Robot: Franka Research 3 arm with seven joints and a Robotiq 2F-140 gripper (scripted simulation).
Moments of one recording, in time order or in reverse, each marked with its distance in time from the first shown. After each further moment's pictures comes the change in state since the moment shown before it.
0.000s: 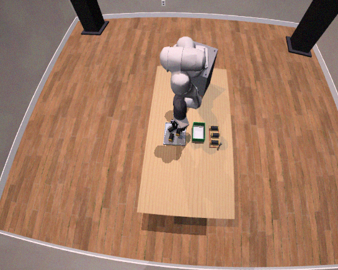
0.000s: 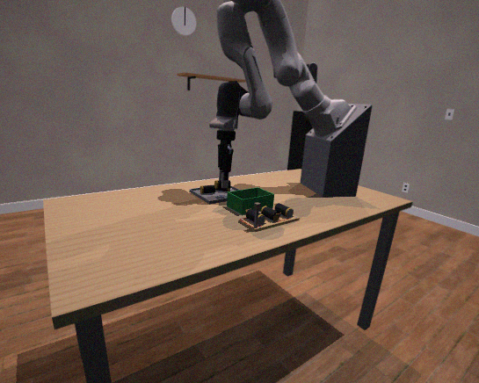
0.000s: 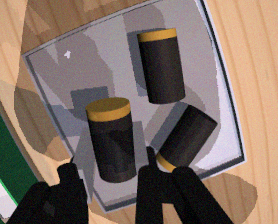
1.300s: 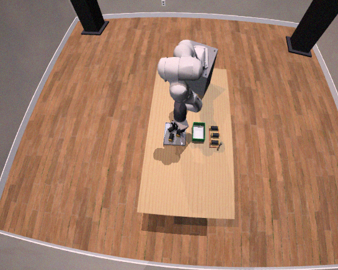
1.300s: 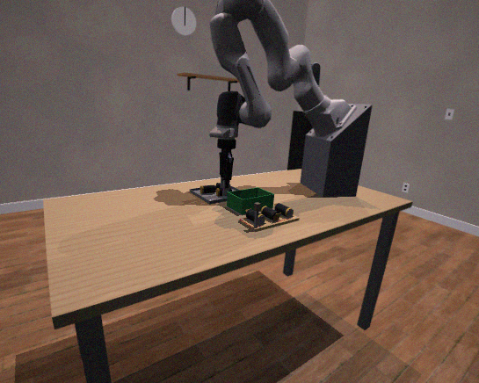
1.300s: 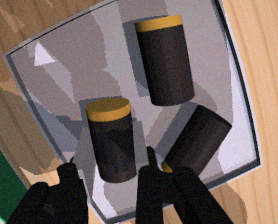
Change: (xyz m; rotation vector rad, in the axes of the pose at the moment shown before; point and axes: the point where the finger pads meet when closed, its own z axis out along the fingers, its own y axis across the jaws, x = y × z) arm -0.008 0.000 0.034 -0.001 -0.018 0.035
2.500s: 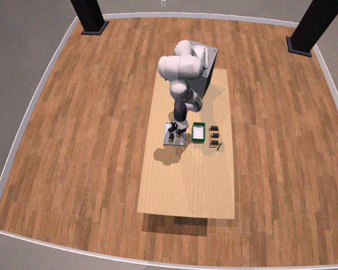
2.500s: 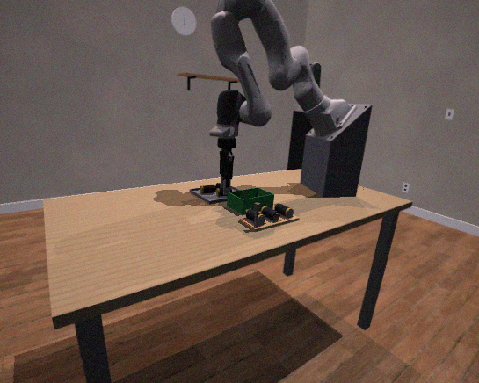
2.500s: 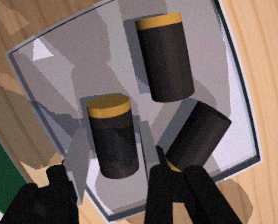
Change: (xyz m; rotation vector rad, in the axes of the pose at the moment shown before) arm -0.001 -0.001 -0.004 0.001 -0.005 0.008
